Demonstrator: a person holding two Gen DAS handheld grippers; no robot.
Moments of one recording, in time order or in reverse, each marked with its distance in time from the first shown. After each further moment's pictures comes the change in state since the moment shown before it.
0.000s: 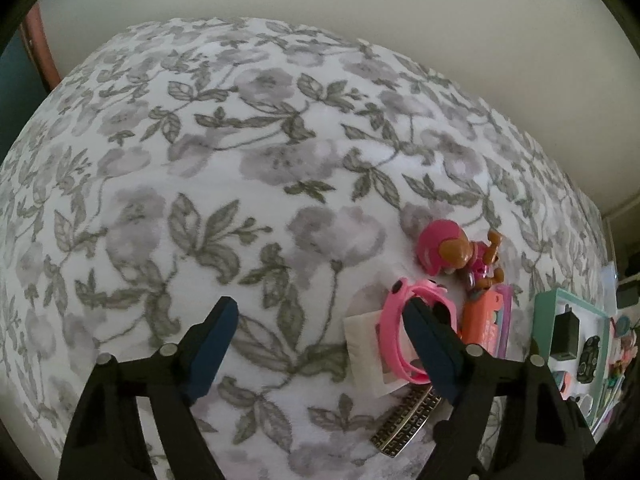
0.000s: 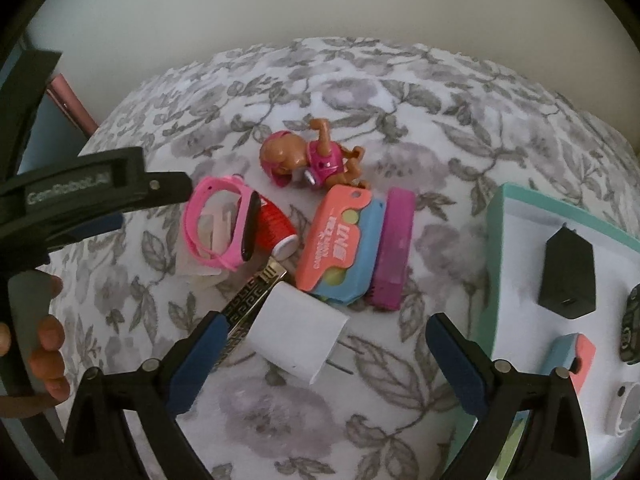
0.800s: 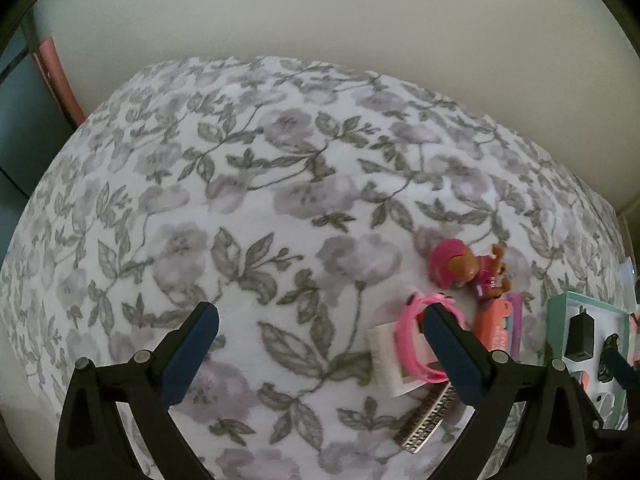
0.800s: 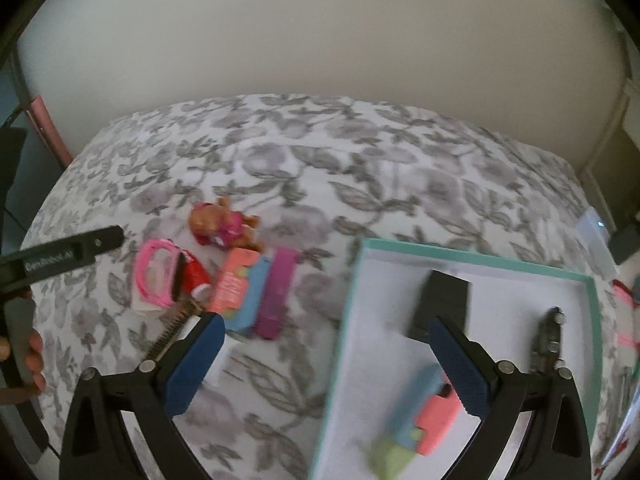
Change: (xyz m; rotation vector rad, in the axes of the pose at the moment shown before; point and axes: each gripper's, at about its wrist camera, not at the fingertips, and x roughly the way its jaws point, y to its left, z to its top) left arm -0.028 0.003 0.002 0.029 -0.103 0.110; right arm -0.058 -0.045 0.017 0.033 -0.137 -0.131
